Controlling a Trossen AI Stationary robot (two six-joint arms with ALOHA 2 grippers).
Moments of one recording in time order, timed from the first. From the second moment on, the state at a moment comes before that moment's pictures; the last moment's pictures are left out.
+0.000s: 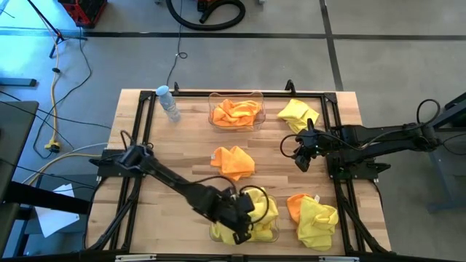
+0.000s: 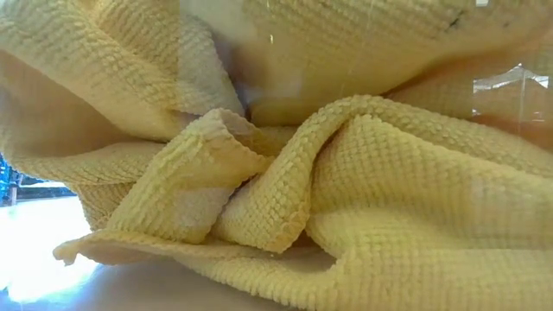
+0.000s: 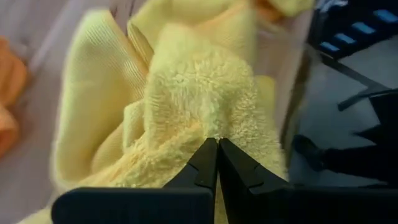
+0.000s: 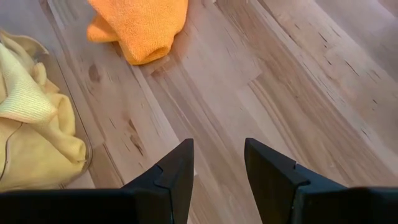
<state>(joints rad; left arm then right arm) -0.51 2.14 1.96 -0.84 -0.25 -0.85 0.01 0.84 0.65 -0.76 0.06 0.60</state>
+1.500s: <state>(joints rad) -0.48 2.33 2.26 -0.96 -0.17 -1.27 0.01 0.84 0.65 -0.76 0.07 0.56</state>
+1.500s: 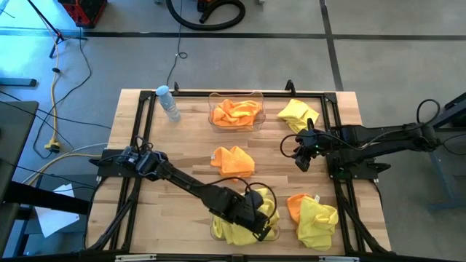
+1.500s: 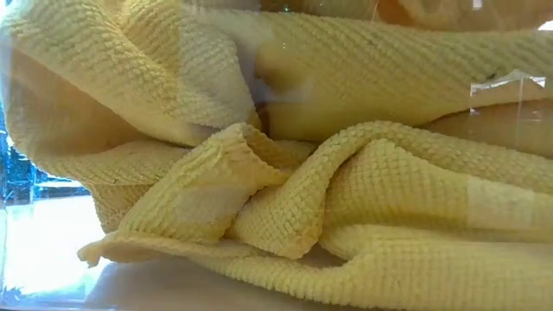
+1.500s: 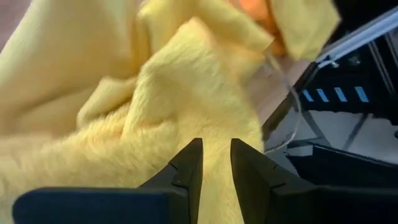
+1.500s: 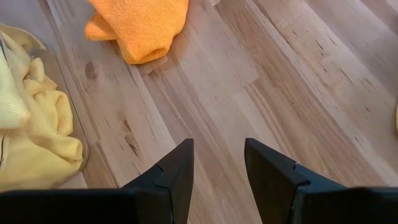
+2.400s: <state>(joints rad) -0.51 2.46 2.27 -1.11 -0.16 -1.83 0.01 0.84 0.65 -0.74 0.07 0.56</state>
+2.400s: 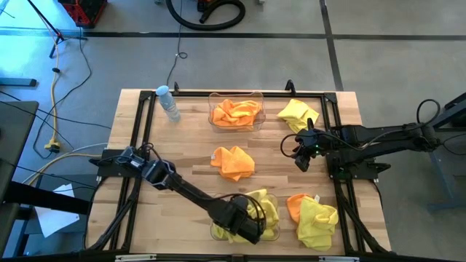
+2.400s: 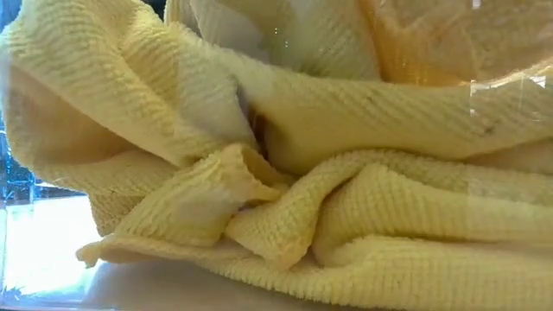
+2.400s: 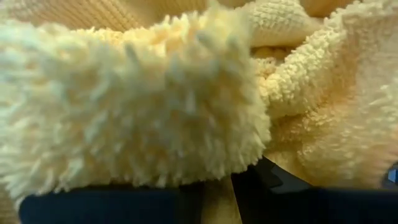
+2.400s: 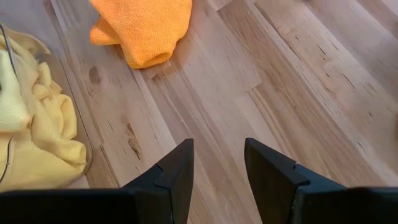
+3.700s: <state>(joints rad) -0.31 2.24 2.35 -1.42 -0.29 -0.26 0.01 0.84 0.65 -0.48 0.26 0.82</state>
